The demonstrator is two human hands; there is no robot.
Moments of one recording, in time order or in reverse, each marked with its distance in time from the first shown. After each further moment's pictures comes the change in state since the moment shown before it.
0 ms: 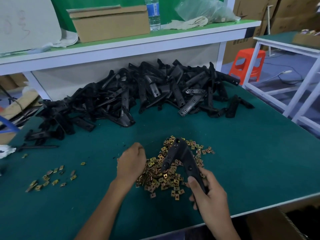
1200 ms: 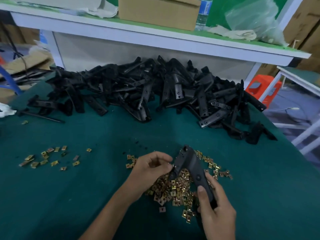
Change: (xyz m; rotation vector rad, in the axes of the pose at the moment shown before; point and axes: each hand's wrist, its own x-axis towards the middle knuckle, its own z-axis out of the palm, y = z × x) left_hand -0.020 -0.013 -0.010 -0.987 -0.299 -0.034; right_hand 0.024 0.003 0.028 -0.376 0.137 -0.331
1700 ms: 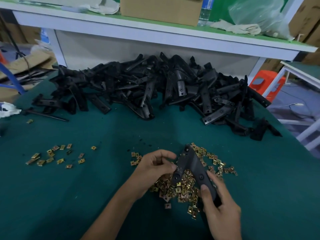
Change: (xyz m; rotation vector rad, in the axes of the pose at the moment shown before) left_hand -0.005 0.002 -0.006 -0.120 -0.104 -0.094; right_hand -0.005 -0.007 -0.002 0.009 -0.033 -0.042
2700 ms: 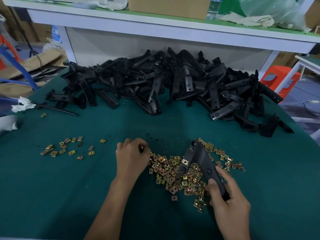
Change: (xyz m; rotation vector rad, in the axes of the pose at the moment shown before) left_hand 0.006 -0.017 -0.052 1.047 0.697 0.060; right_hand 0.001 0.010 0.000 0.055 0.005 0.020
